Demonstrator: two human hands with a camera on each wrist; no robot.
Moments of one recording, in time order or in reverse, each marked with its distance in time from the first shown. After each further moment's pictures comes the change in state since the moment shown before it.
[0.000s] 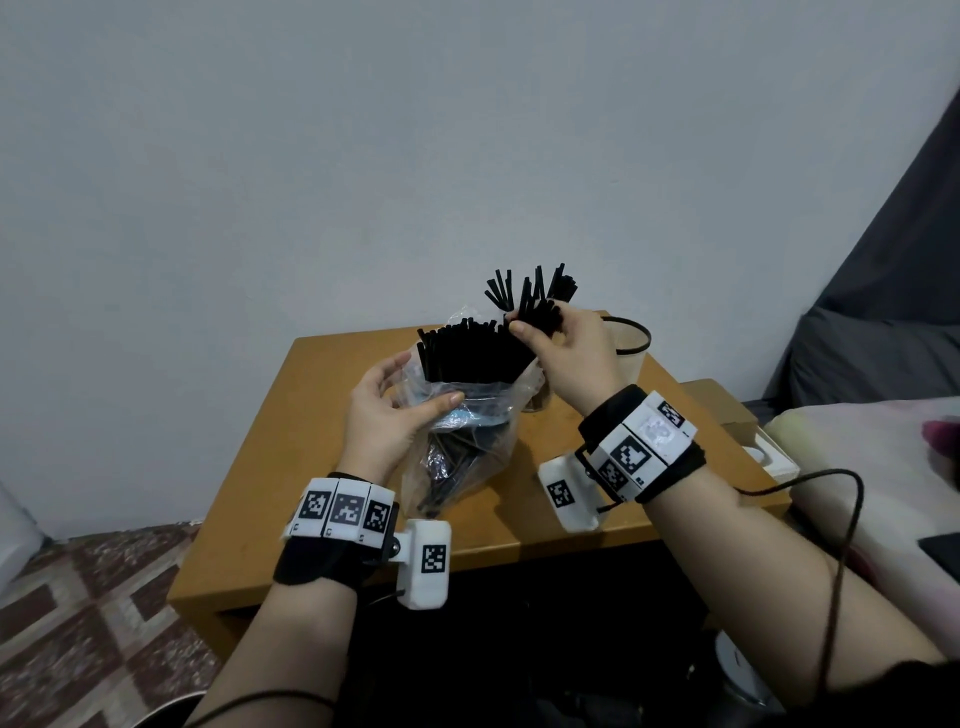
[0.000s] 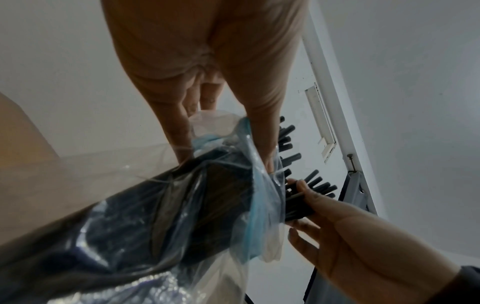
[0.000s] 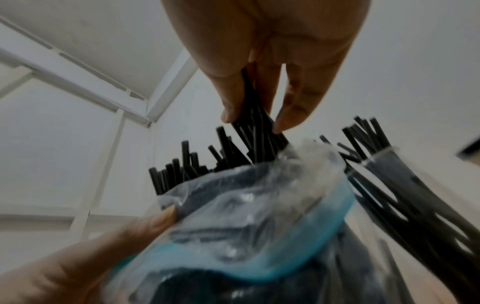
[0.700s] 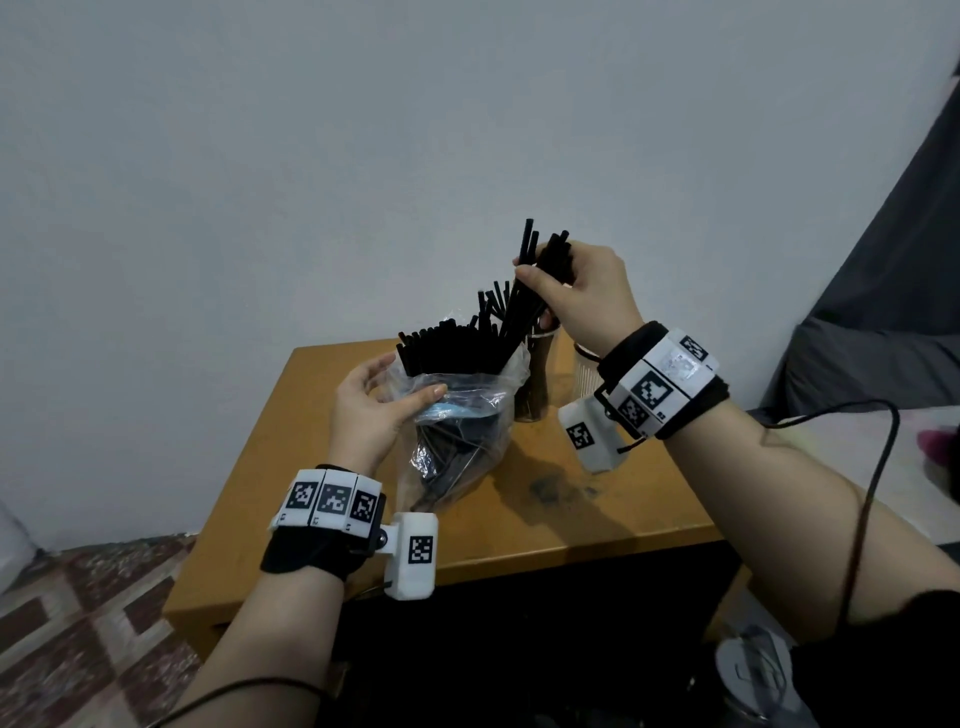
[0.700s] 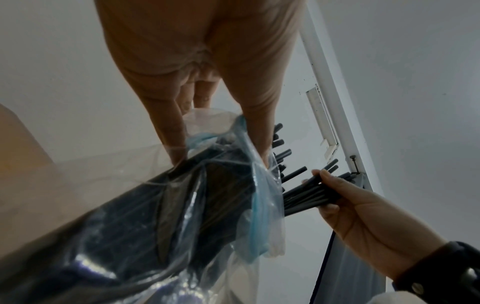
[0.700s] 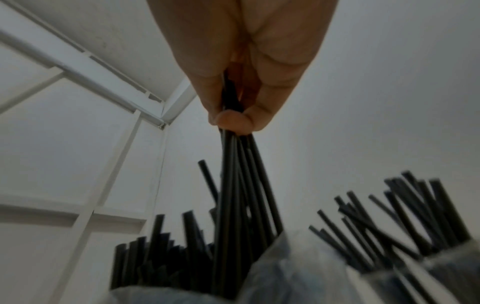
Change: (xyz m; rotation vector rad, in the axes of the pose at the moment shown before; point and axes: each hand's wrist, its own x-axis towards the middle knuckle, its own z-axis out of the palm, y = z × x) left_hand 0.018 0.003 -0.009 0.110 0.101 -0.035; right_hand 0.041 -0.039 -0.024 -0.062 -0.007 -0.097
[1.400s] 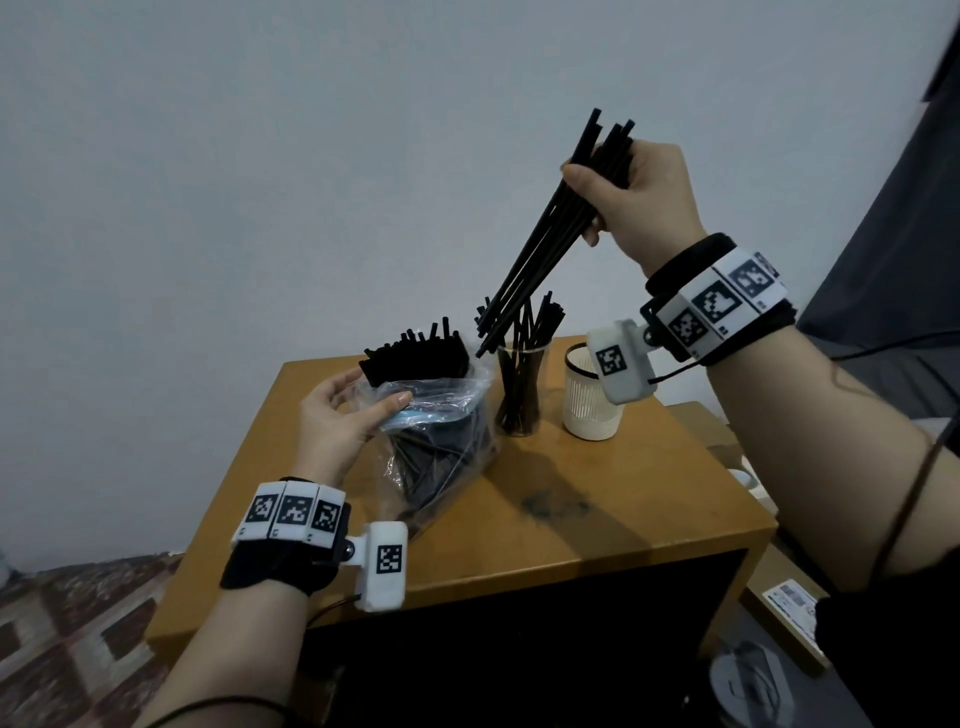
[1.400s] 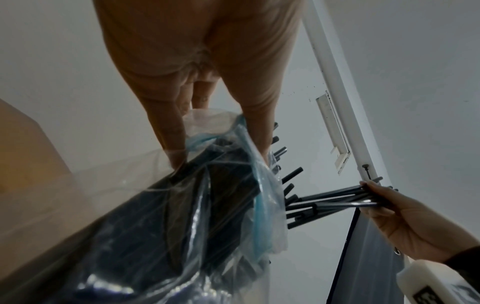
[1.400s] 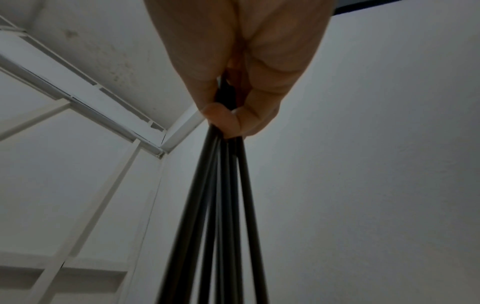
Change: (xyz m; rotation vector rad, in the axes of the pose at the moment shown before) left_hand 0.009 0.003 -0.018 -0.044 0.027 -0.069; right_hand 0.052 -0.043 -0.056 0.037 0.079 -0.134
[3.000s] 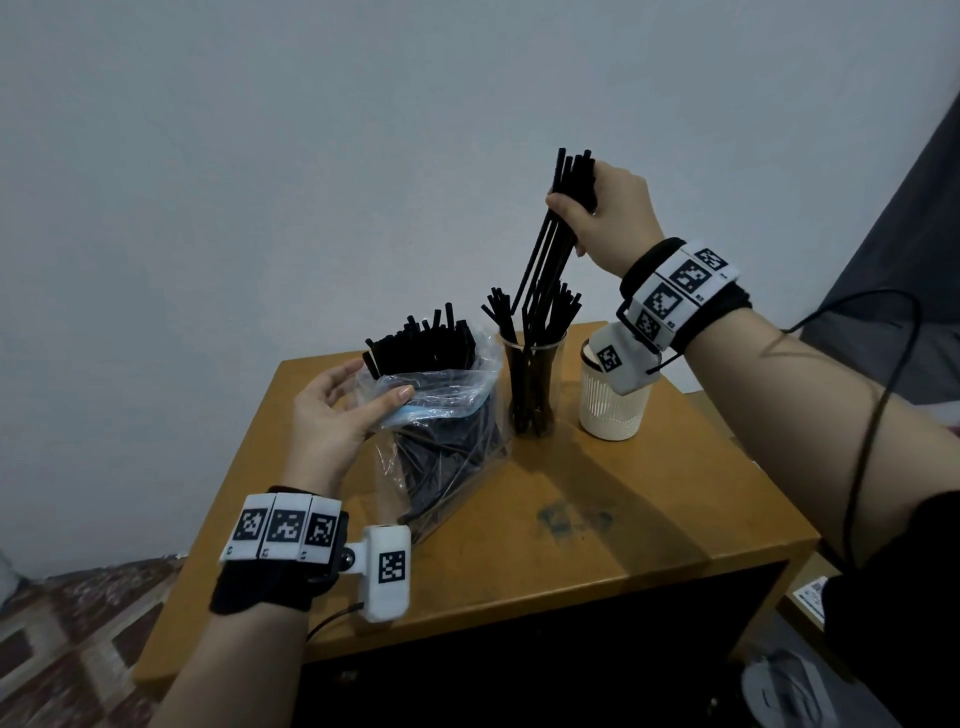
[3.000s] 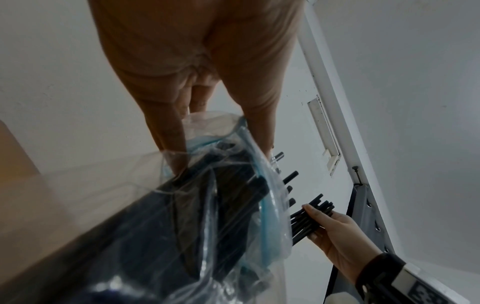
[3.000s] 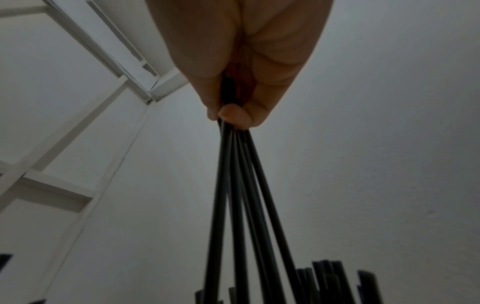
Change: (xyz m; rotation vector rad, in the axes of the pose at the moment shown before) left_hand 0.027 -0.004 0.004 -0.064 -0.037 0.028; right_hand 0.036 0.079 0.033 -0.368 -0.036 -0.029
